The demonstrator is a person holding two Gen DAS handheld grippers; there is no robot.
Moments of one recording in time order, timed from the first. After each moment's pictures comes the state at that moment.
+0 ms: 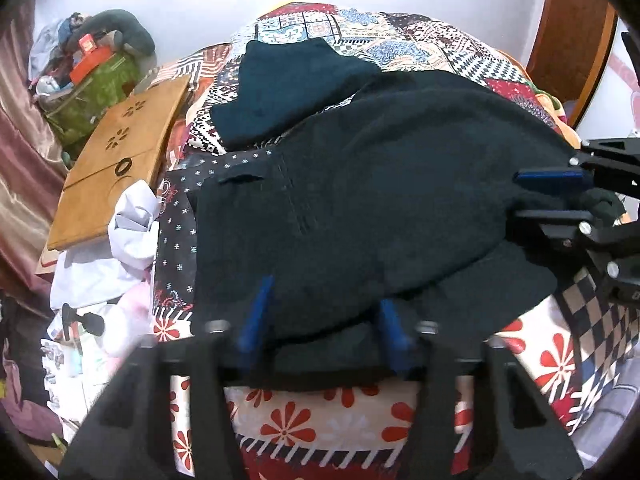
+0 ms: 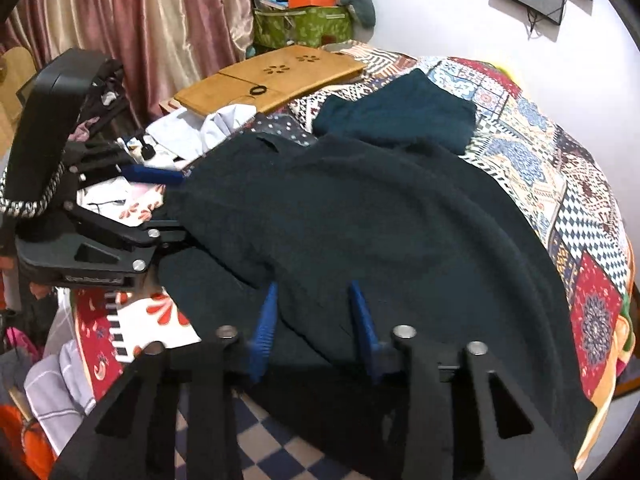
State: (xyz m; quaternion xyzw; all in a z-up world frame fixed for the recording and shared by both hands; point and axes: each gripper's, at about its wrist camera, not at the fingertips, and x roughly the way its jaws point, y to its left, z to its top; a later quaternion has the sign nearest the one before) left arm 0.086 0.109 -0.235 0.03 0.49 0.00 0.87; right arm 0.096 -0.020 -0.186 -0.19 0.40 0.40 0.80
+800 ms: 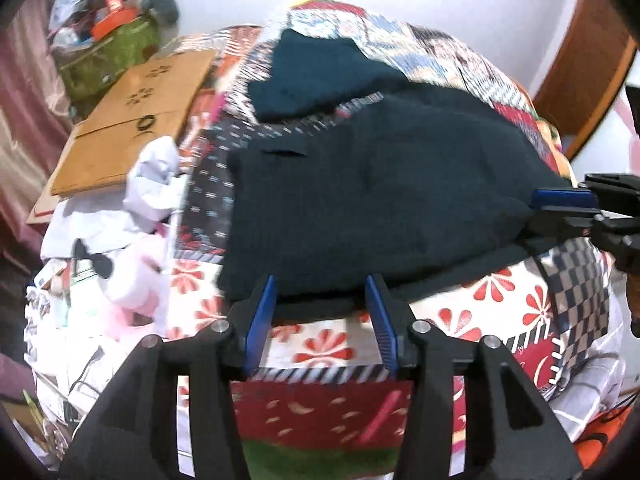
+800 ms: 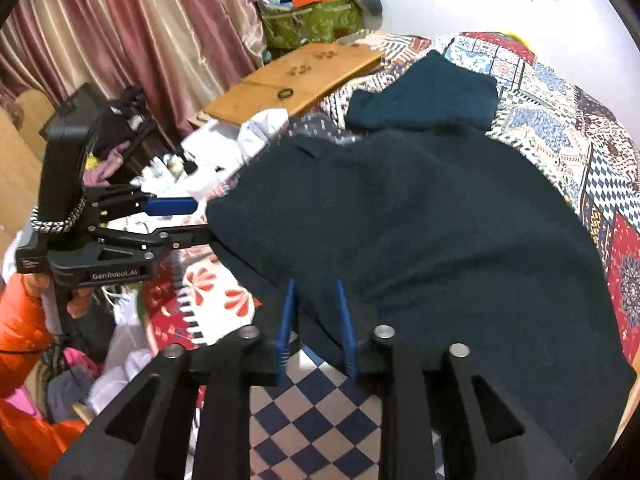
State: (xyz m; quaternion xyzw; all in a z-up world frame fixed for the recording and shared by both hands) left arm 0.038 0.153 -0.215 -0.06 0.49 0.02 0.87; right arm 0.087 -0.030 -0.165 -0.11 0.45 0.44 0.77
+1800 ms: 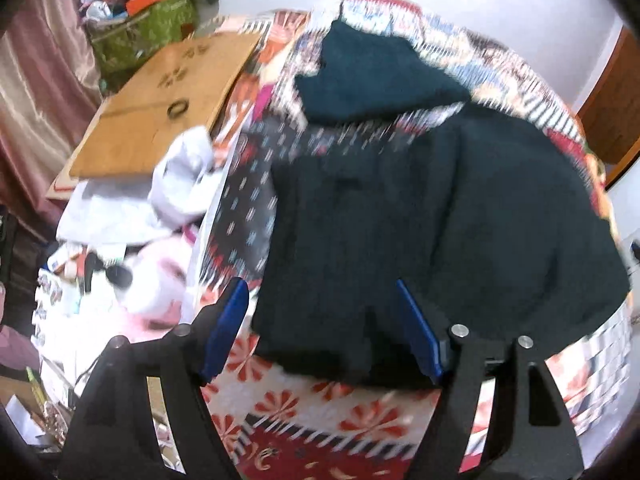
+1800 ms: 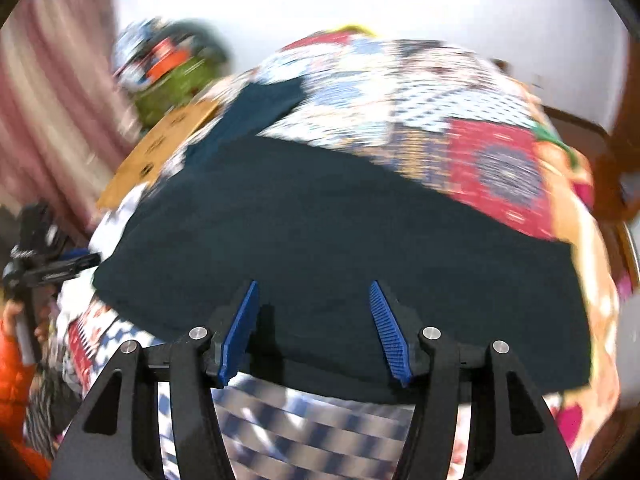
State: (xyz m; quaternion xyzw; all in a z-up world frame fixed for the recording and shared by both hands) left arm 0.093 0.175 -0.220 -0.08 0.51 0.08 0.86; right arm 0.122 -0.206 -0.182 0.03 0.45 0.22 0.86
